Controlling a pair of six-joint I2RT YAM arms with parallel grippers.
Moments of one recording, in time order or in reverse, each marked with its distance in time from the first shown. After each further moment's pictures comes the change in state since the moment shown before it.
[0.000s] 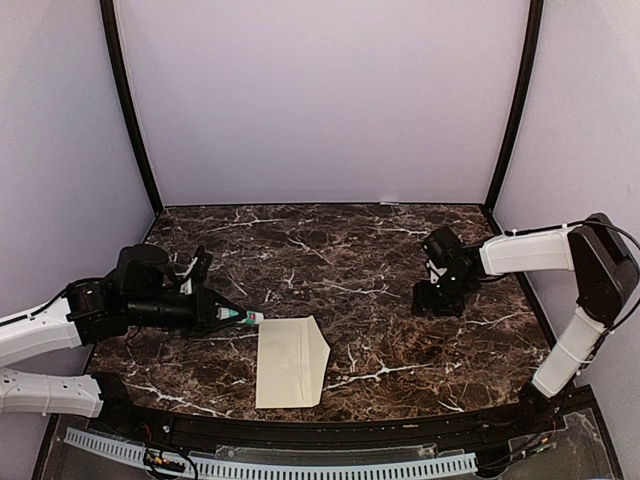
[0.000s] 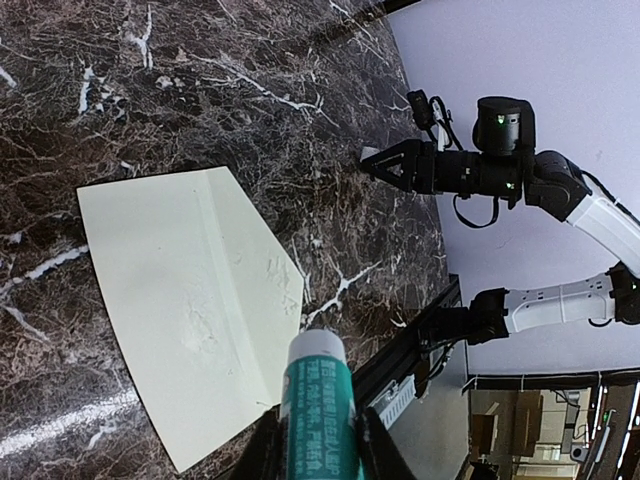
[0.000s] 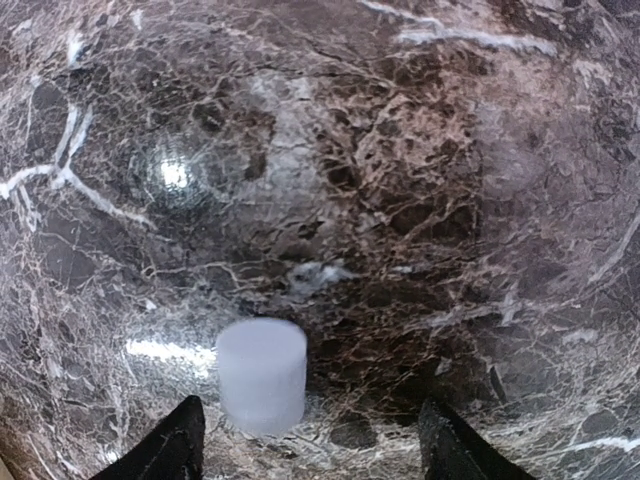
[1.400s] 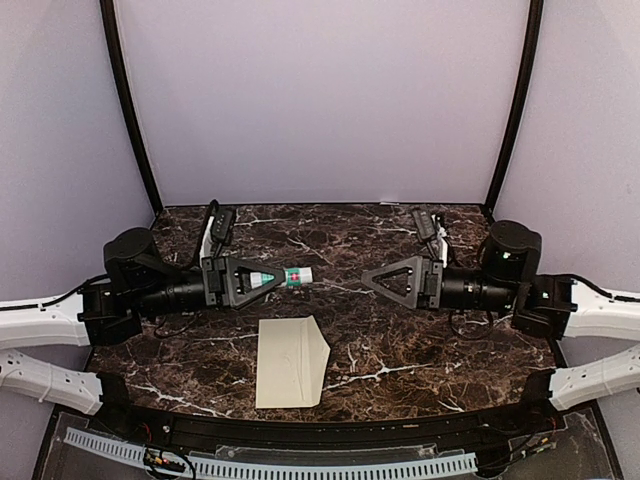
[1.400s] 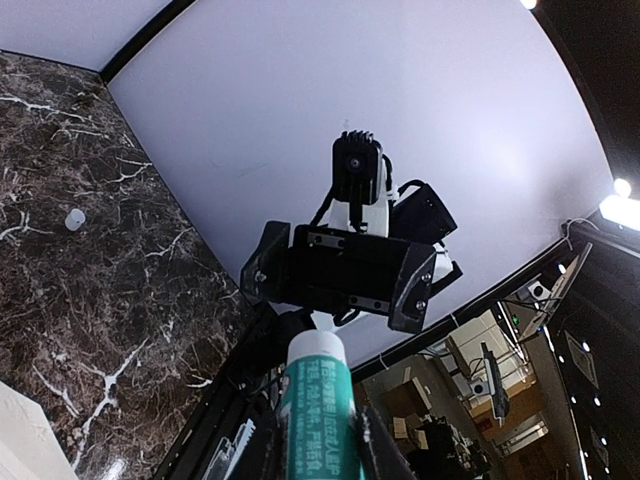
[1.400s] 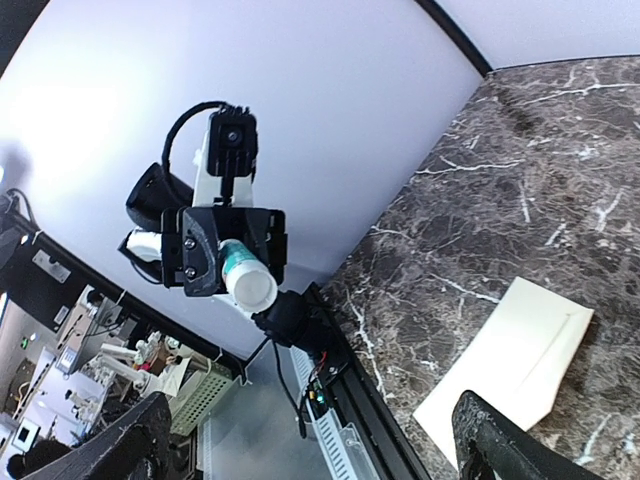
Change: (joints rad) left arm -0.225 0.113 0.066 0.617 0.032 -0.003; right arm 0.518 -0.705 -0.225 0.687 -0.316 0.276
